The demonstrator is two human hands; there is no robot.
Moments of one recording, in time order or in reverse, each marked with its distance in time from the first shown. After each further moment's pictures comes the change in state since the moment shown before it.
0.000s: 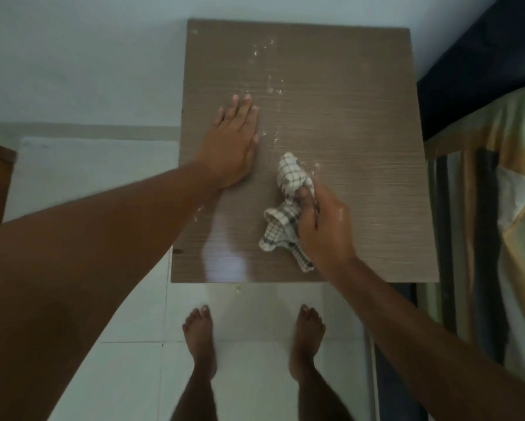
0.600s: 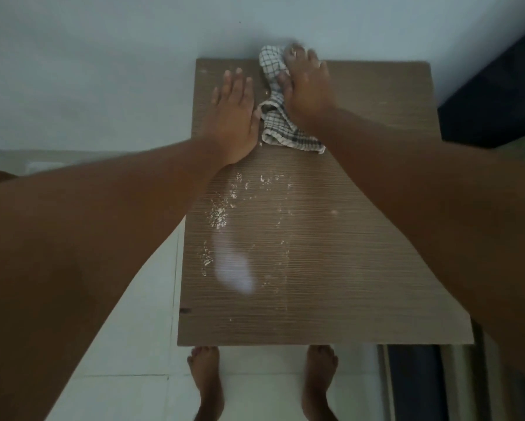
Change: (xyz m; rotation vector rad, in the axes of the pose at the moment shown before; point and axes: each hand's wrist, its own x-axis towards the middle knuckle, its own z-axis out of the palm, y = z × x) left_hand 0.103 -0.049 -0.033 -0.008 0.034 -0.107; right_hand 0.299 0.001 0.050 -0.569 -0.183 -0.163
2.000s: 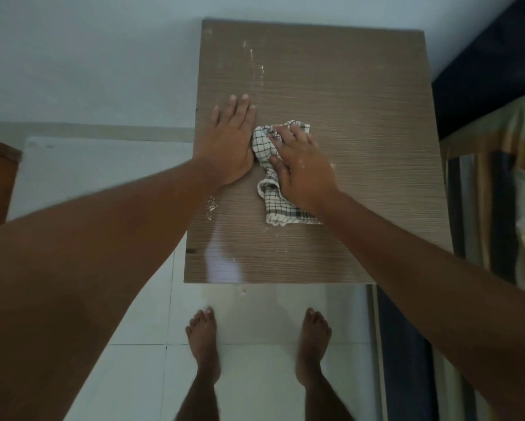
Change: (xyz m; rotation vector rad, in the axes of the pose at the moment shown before) left_hand -0.112 0.013 0.029 0.166 -0.070 0.069; right_hand -0.200 -0.024 0.040 -0.018 -0.035 -0.216
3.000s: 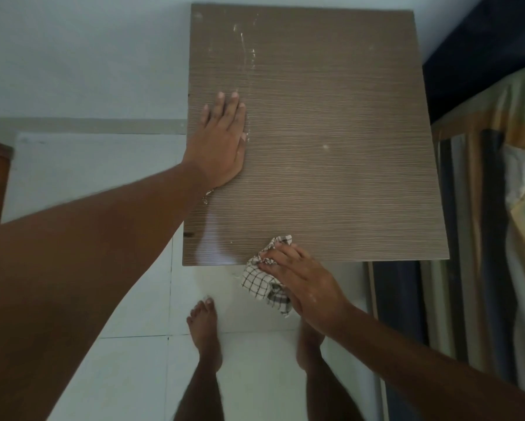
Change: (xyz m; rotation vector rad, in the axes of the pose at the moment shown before) left_hand -0.033 0.000 0.012 -0.070 0.082 0.034; right_hand -0.207 -0.057 0.028 0.238 -0.082 -0.195
